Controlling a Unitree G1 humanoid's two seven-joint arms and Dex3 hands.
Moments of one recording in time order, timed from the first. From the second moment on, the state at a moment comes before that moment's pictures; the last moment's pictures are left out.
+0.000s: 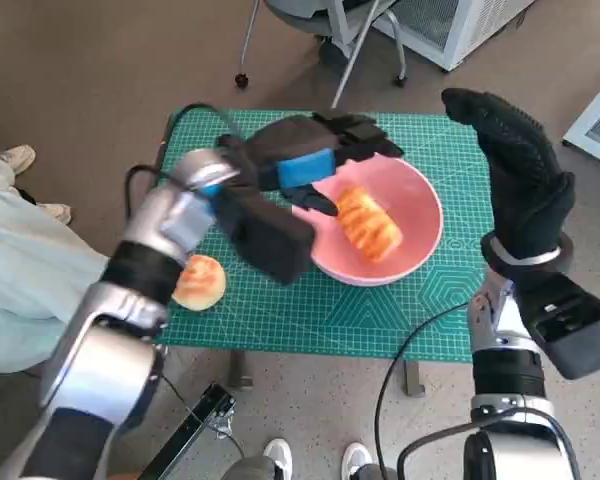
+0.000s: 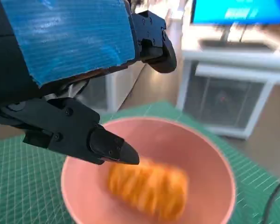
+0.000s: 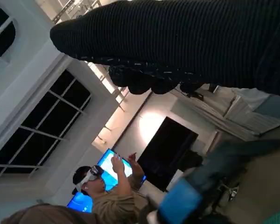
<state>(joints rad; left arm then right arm) -1.17 0.36 -0.37 0.95 0.47 -0.69 -0.38 -0.77 -0.18 -0.16 0.69 0.33 -1.00 0.51</state>
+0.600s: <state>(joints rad) -0.76 0.75 -0.11 0.36 0.14 -0.59 -0.65 -0.77 -0.17 -0.17 0.69 0.33 -1.01 0.51</state>
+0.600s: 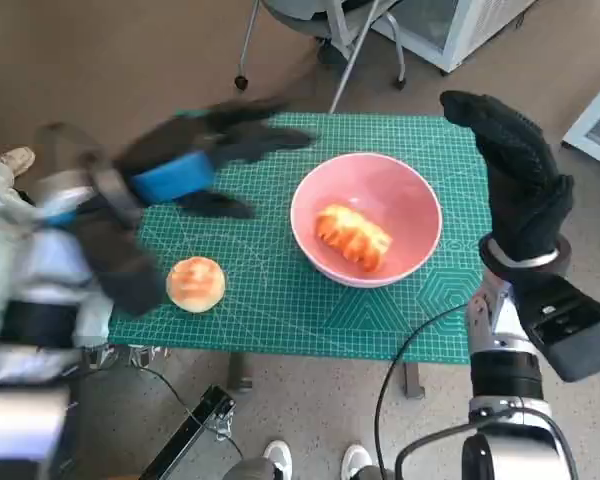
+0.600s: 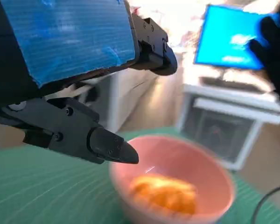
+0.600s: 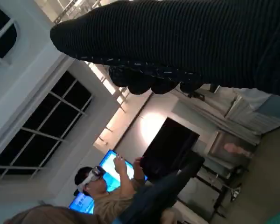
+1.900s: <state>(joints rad) -0.46 0.81 -0.19 0.41 0.34 -0.43 -0.68 -0.77 -0.16 -0.16 0.72 0.33 -1.00 0.54</state>
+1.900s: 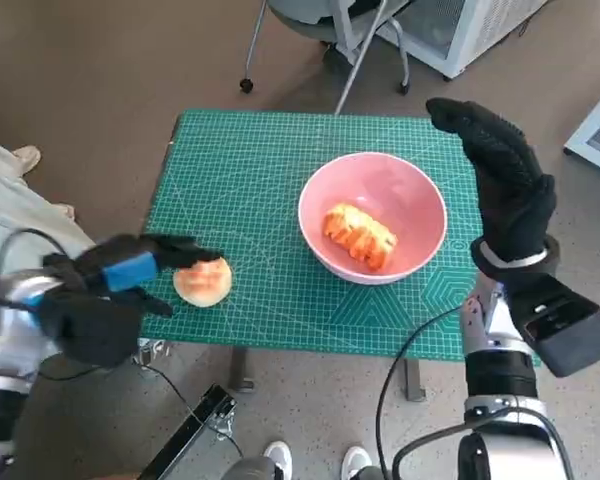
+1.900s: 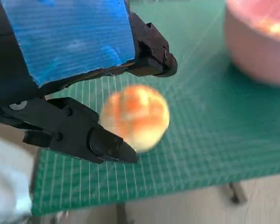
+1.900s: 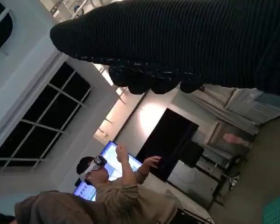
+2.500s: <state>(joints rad) -0.62 0.69 -0.34 0.79 0.55 -0.57 -0.38 -0.77 -0.16 -0.16 0.71 0.33 -0.99 0.54</state>
